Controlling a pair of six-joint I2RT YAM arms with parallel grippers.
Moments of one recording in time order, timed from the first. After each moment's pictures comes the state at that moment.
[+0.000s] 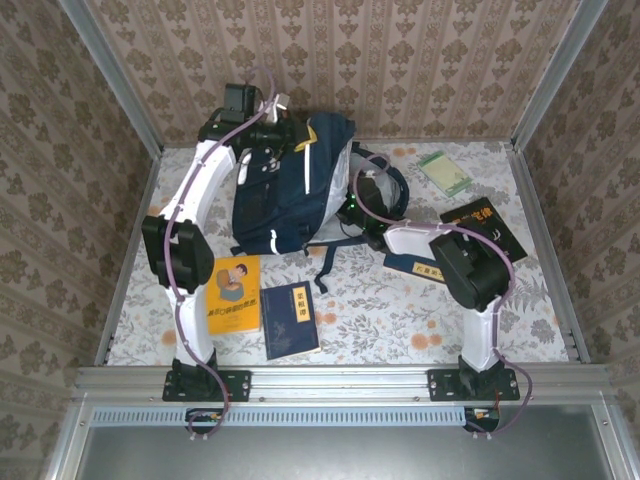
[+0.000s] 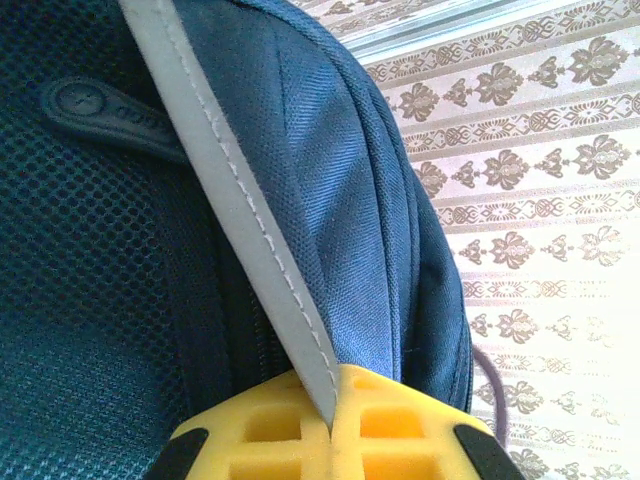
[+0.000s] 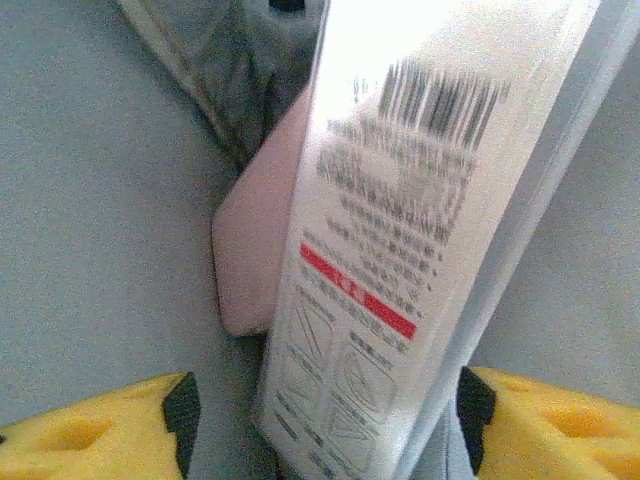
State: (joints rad) left arm -0.30 2.06 2.09 -0.64 0.91 -0.75; right arm 0.52 1.94 1.15 0.46 -0.04 1.19
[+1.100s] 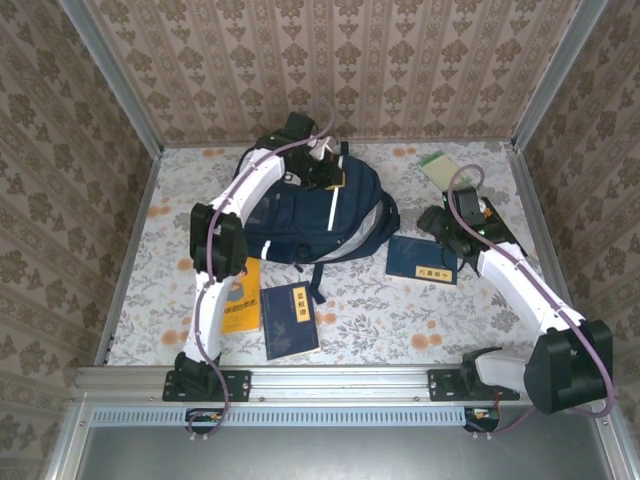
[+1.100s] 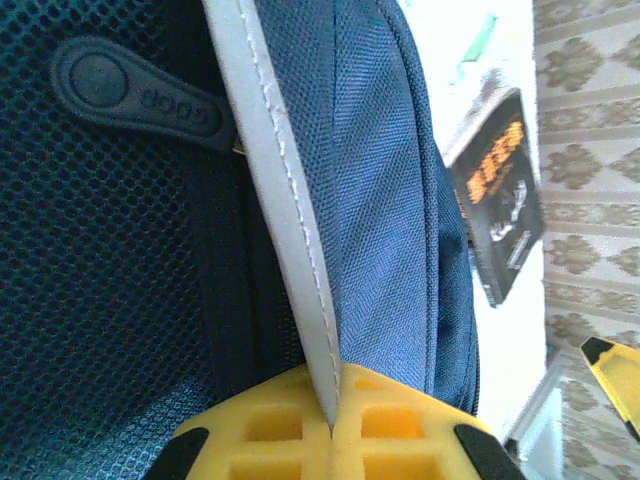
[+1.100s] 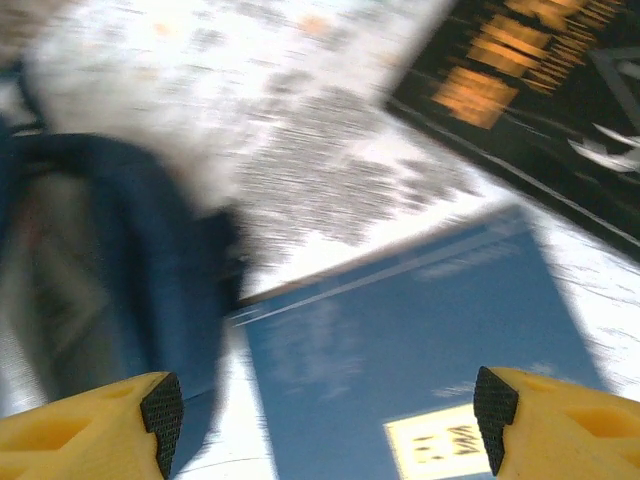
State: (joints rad) left arm -0.48 2.32 2.23 -0.92 0.64 -0.44; right arm 0.15 1.23 0.89 -0.58 0.16 0.80
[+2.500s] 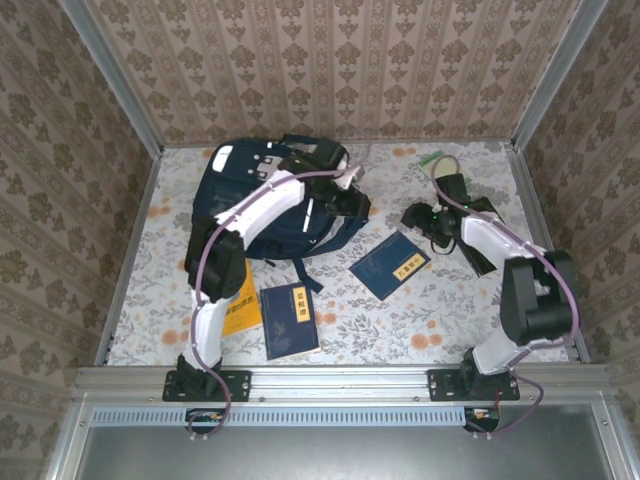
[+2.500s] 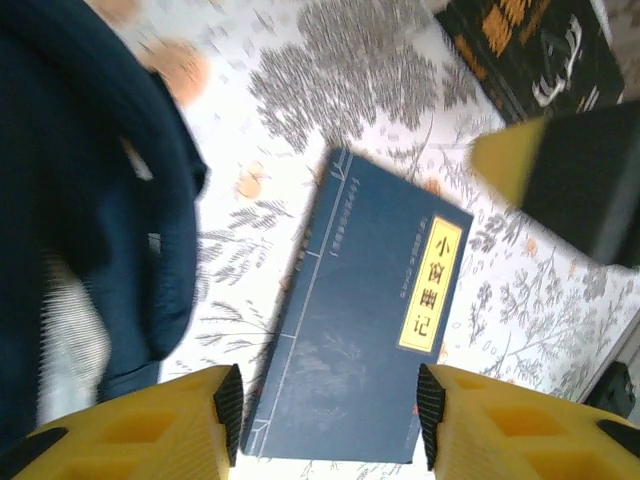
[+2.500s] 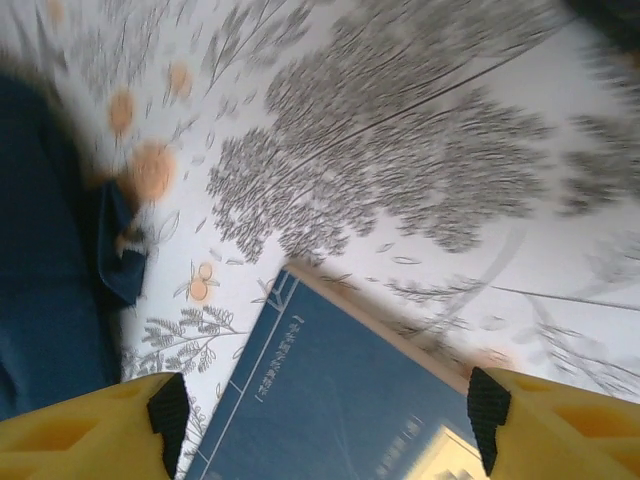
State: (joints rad) left arm -0.69 2.13 1.91 -0.83 0.49 -0.33; right arm 0.08 1.56 1.00 -0.45 -0.14 0.68
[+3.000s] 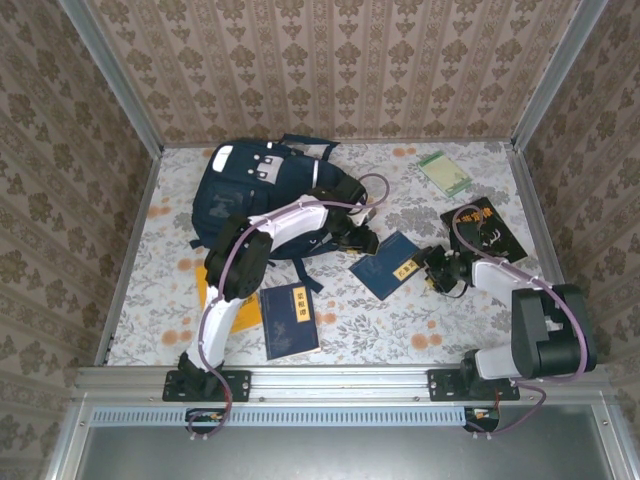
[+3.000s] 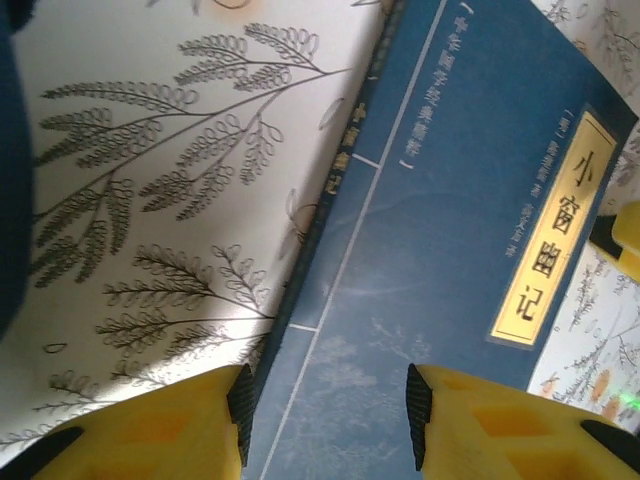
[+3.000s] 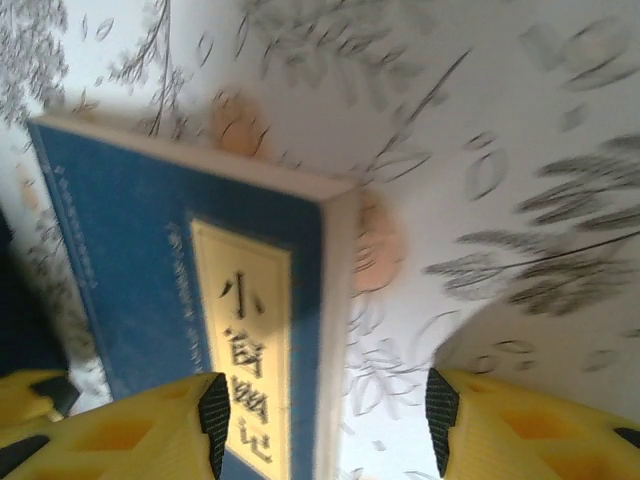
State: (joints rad) left arm -0.78 2.22 1.75 -0.73 0.46 -0.38; right arm 0.04 1.40 0.57 -0.25 -0.34 1.00
